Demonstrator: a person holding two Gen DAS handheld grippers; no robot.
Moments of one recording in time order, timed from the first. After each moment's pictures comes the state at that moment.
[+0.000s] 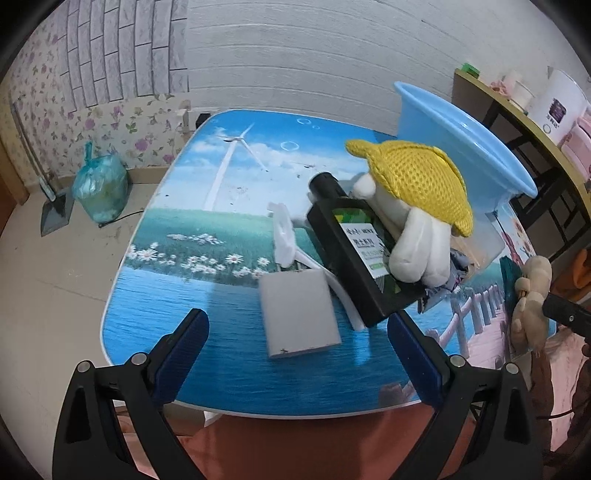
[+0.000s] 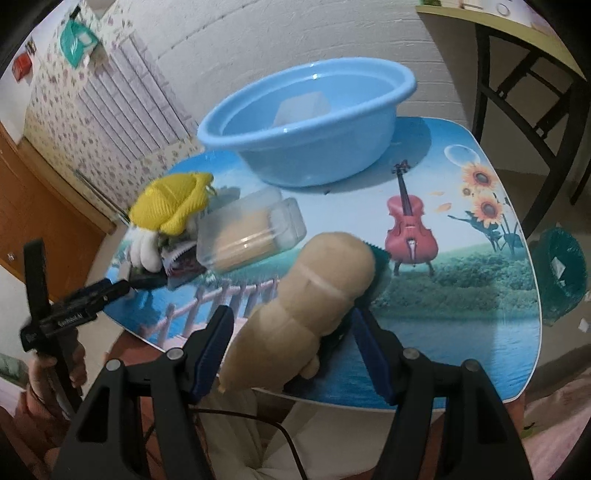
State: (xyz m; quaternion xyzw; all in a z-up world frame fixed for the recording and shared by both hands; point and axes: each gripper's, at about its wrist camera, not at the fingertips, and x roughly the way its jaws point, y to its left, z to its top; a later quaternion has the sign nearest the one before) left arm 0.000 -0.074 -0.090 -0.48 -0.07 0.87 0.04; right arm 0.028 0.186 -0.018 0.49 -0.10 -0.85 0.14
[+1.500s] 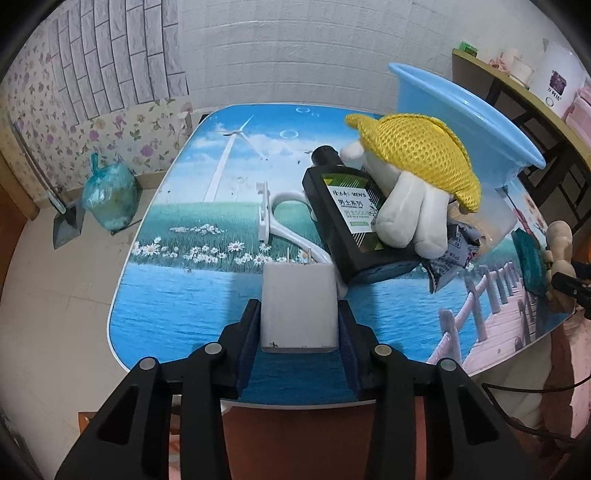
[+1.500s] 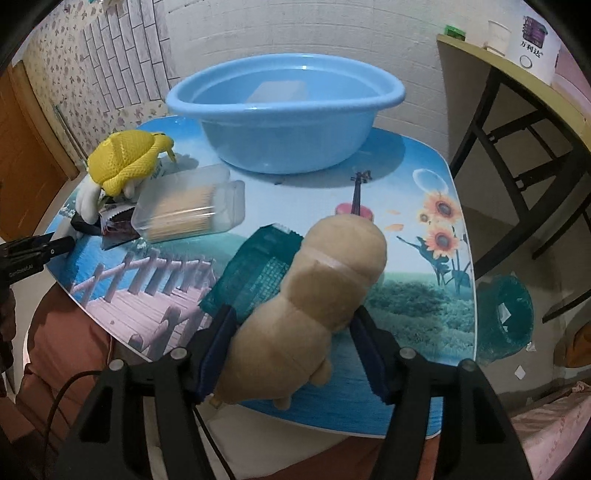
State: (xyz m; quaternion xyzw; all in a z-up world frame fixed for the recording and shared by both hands) left arm 0.006 -0.064 -0.094 -0.50 -0.02 0.87 0.03; right arm 0.021 0.203 -0.025 0.50 0.04 -0.86 0.10
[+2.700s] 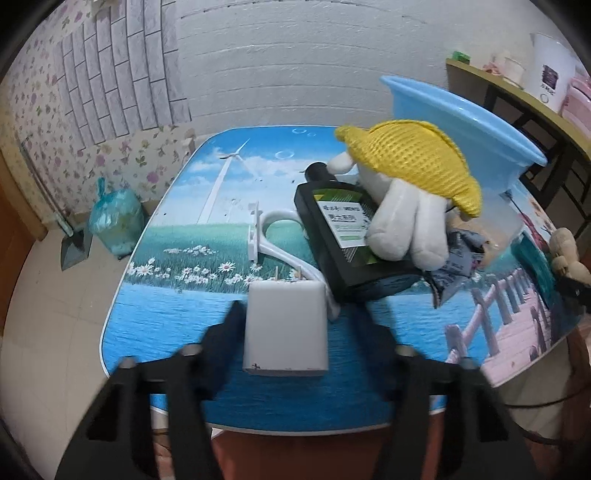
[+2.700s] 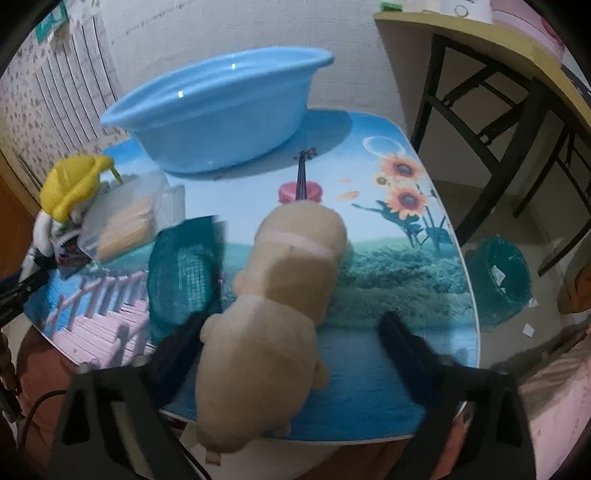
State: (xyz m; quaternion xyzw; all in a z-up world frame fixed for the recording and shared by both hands) left arm 0.009 -0.054 -0.099 -0.44 0.00 0.90 0.02; right arm 0.024 0.228 -0.051 0.48 -0.03 -0.88 0.03
